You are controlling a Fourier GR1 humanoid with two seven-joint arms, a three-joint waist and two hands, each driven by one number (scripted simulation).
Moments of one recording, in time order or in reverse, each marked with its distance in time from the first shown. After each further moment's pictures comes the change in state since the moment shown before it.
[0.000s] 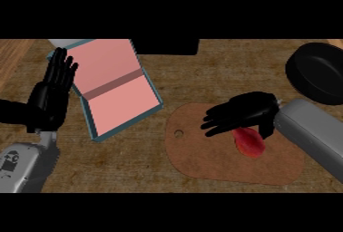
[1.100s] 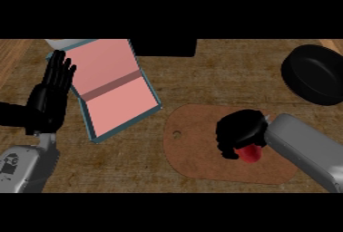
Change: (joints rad) left arm 0.020 -0.020 0.027 -0.008 -0.029 -0.014 0.005; right arm 0.064 0.038 0.071 -0.058 0.100 -0.128 -0.063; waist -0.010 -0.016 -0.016
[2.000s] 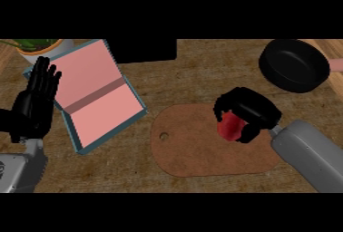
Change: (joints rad) left arm 0.058 0.026 0.054 -0.015 -0.009 0.018 0.031; right arm 0.184 0.027 -0.348 -0.160 -0.208 -0.143 0.695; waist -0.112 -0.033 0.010
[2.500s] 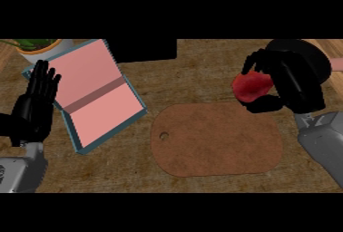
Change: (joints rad) left arm 0.025 -0.009 0.003 -0.010 -0.007 0.003 -0.016; right arm 0.018 -0.072 -0.235 -0.306 0.057 -0.183 0.577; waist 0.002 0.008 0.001
